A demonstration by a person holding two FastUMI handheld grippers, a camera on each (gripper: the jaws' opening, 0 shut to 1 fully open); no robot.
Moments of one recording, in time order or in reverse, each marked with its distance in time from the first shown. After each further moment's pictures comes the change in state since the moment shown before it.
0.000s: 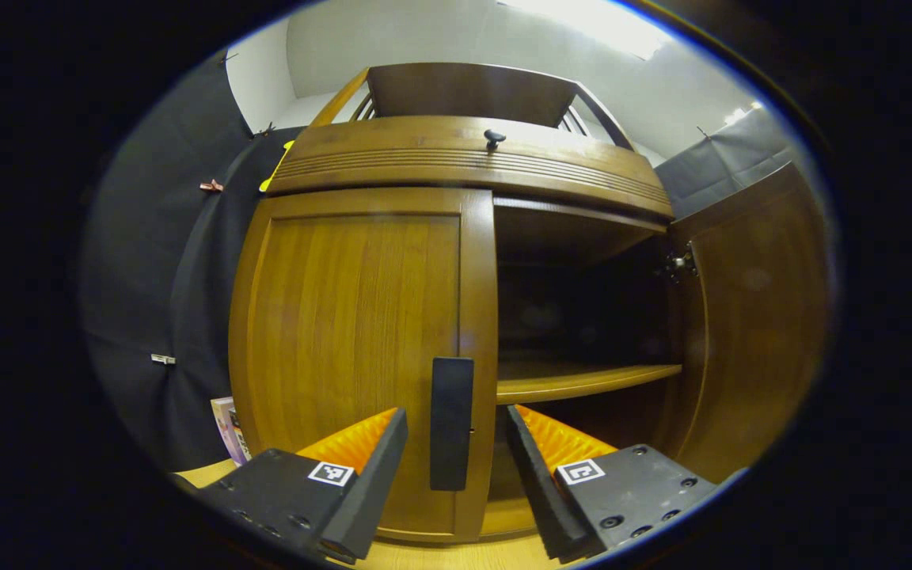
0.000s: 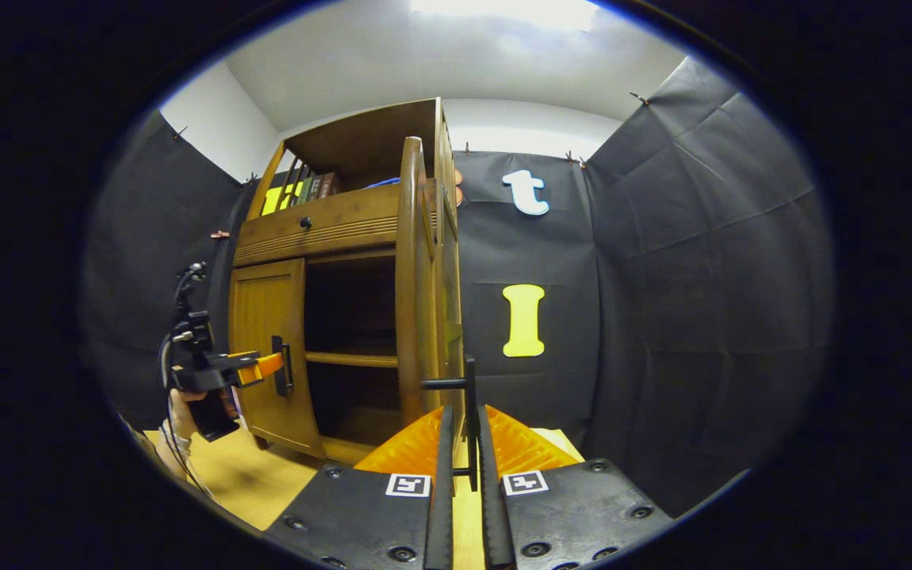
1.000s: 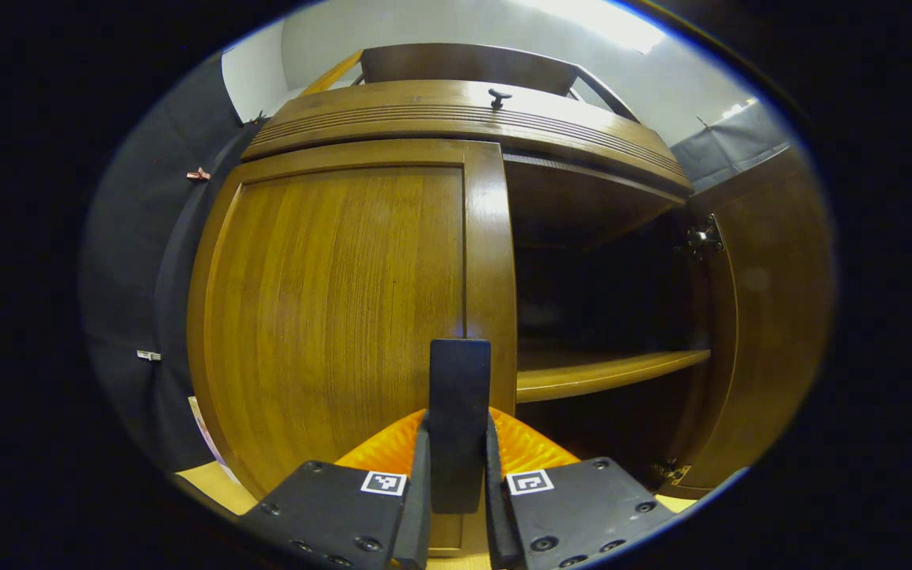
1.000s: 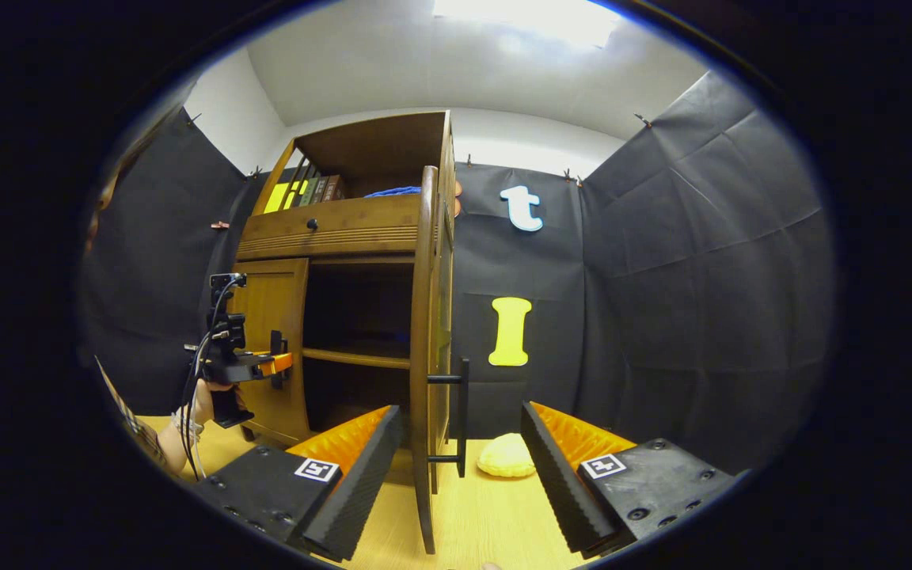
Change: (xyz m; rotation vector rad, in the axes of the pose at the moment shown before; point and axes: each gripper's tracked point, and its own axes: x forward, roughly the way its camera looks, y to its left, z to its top) left arm 0.042 0.003 -0.020 -0.013 0.036 -0.048; right arm -0.038 -0.001 0.007 -0.082 -0.034 -0.058
